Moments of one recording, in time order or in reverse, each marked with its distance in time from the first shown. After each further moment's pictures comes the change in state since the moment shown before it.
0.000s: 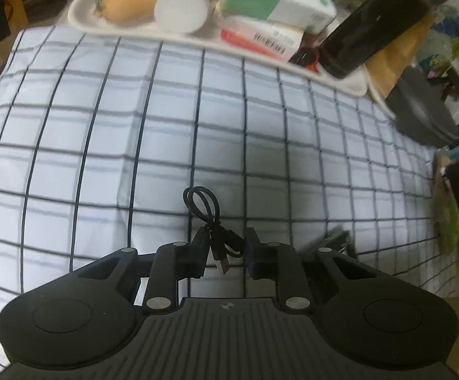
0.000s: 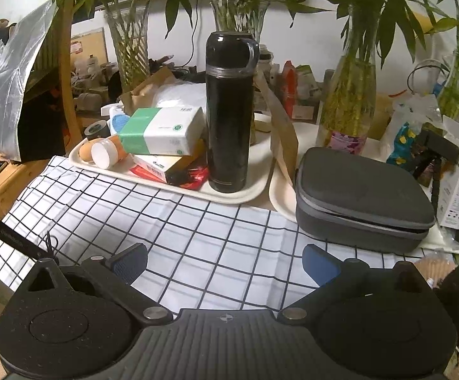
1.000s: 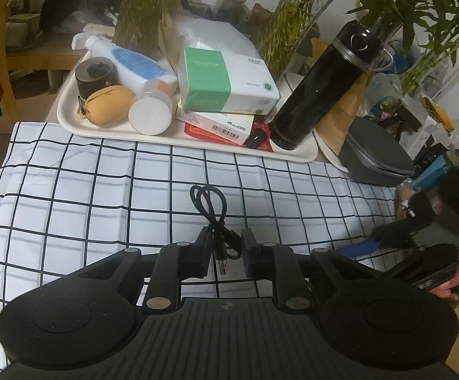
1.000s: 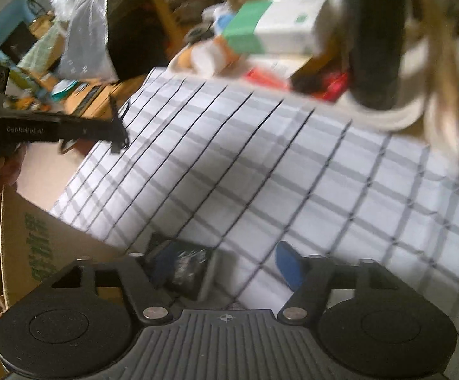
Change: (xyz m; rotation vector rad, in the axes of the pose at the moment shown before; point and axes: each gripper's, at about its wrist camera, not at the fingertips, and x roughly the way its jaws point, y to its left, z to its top) left arm -0.055 -0.014 0.009 0.101 -0.255 -0.070; right arm 0.100 0.026 0.003 -0.053 0.423 0.558
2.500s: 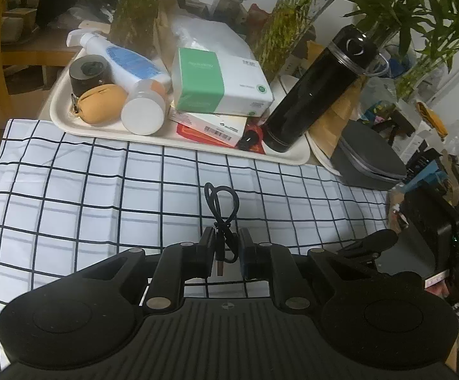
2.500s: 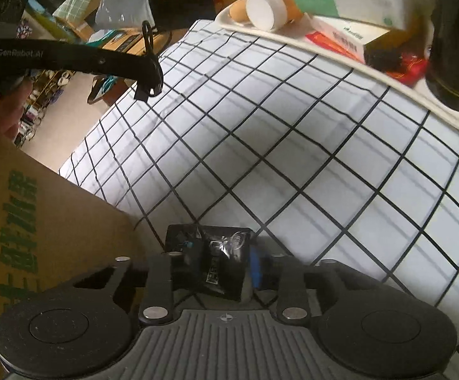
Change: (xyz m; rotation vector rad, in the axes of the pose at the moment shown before) left arm 0.001 -0.002 0.001 -0.013 0.003 -0.033; right arm 0.045 0.020 0.002 -0.154 0.104 0.065
